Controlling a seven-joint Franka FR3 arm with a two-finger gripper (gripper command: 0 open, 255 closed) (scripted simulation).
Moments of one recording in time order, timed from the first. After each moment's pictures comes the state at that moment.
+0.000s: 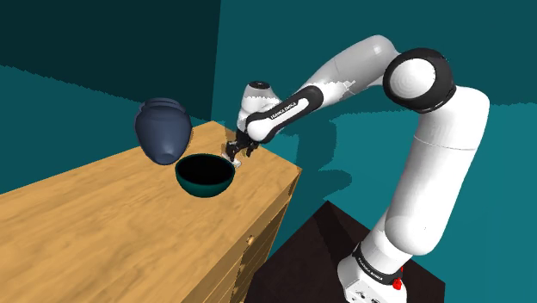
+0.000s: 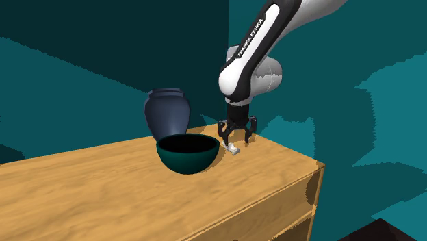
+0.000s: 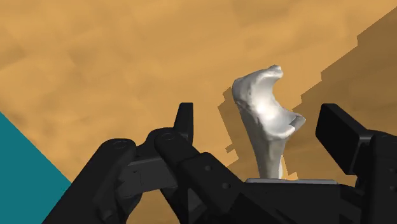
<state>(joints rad) -0.04 0.26 0.09 -2.16 -0.22 2.56 0.41</state>
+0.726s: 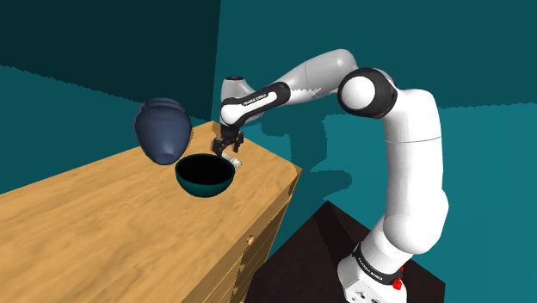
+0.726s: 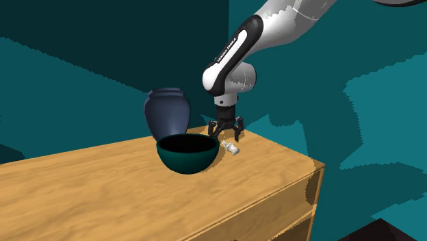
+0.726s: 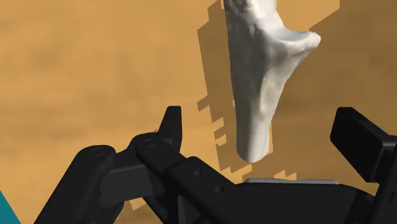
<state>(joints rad) -0.07 0.58 0.14 -1.70 -0.15 2.23 0.14</state>
